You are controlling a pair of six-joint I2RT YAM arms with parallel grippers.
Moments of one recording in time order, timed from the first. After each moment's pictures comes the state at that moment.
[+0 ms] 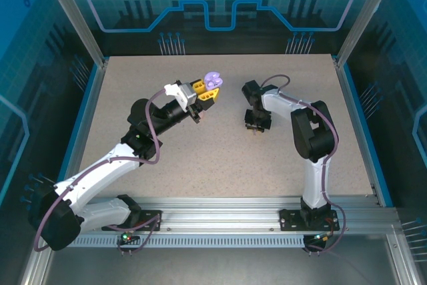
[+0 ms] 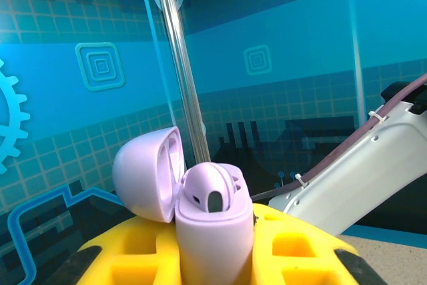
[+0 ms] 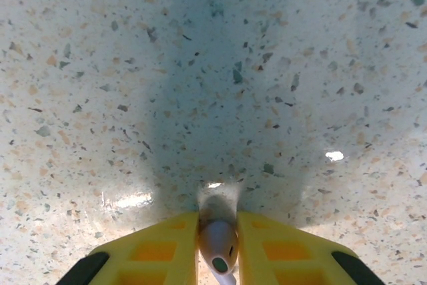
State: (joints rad) left arm -0.60 1.13 0.85 0.60 0.36 0.09; right arm 0.40 2.05 1.46 -0.91 0.04 0.69
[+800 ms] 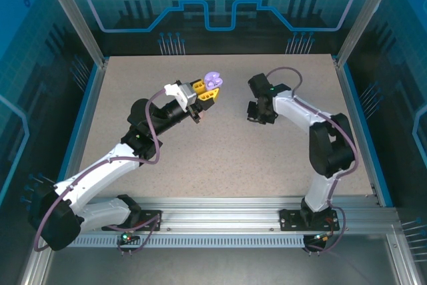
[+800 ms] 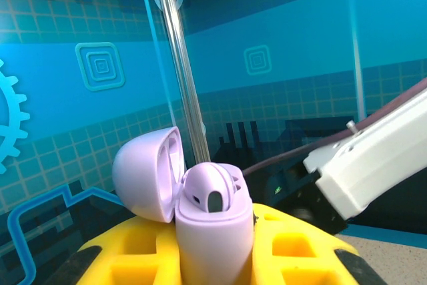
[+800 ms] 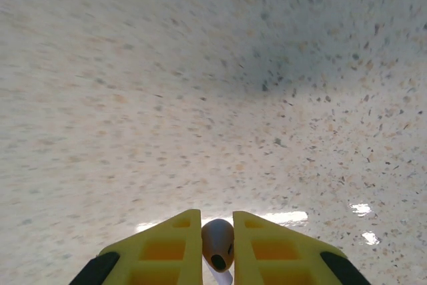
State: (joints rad) left arm -0.60 1.13 0.85 0.60 0.36 0.09; right arm 0.40 1.80 1.37 -0.81 0.02 0.63
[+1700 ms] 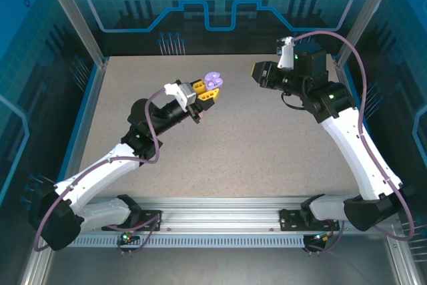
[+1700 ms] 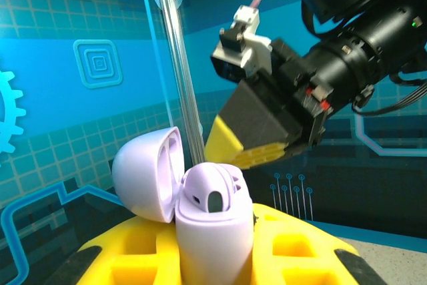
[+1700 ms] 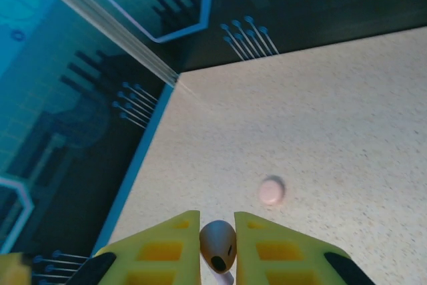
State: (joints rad) left arm -0.60 1.13 0.85 0.60 0.37 0.07; right arm 0.42 1.30 1.59 -0.68 -0.25 0.57
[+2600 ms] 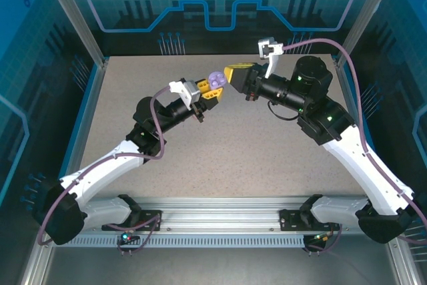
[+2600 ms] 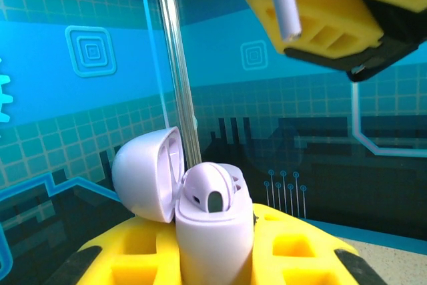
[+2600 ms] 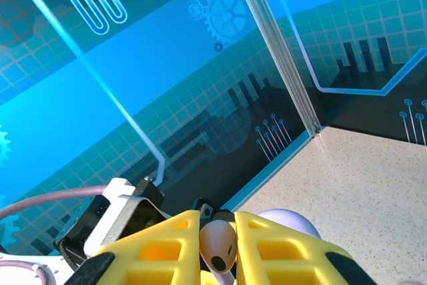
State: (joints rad) left arm -0.61 1.18 0.86 0.63 0.36 0.04; right arm 0.65 1.18 1.48 -0.29 -0.36 0.50
